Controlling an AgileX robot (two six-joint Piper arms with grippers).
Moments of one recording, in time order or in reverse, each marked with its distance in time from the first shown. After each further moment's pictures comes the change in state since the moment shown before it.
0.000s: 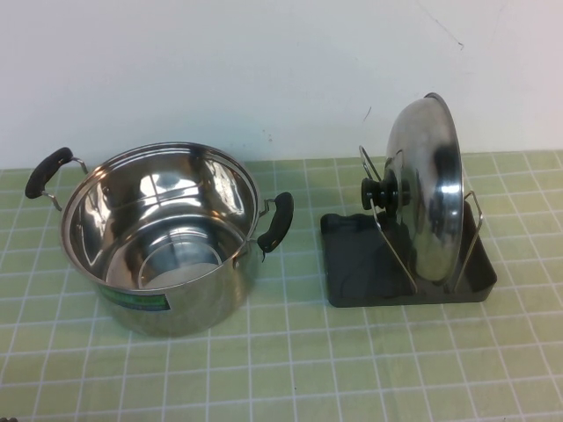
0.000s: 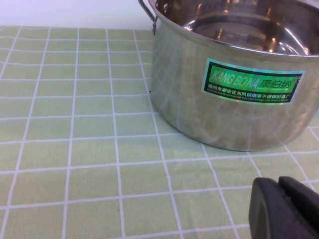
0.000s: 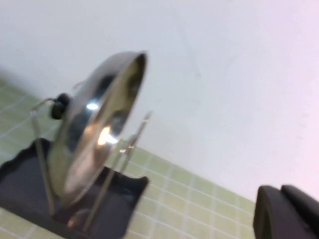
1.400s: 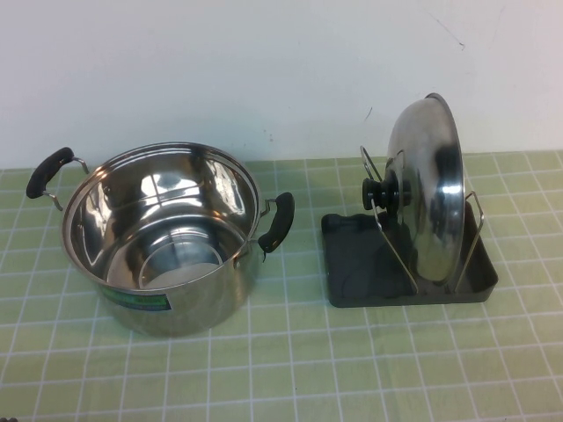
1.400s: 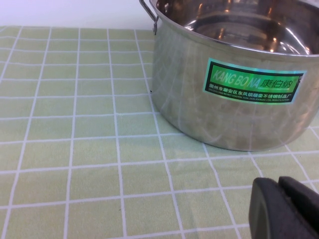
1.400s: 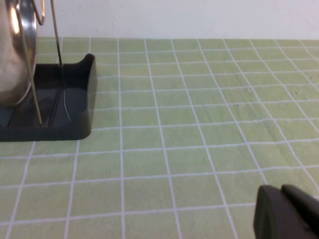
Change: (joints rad) right arm -0.089 -0.309 0.268 -1.002 0.149 1.339; left arm 0.000 0.000 0.000 0.002 0.001 0.002
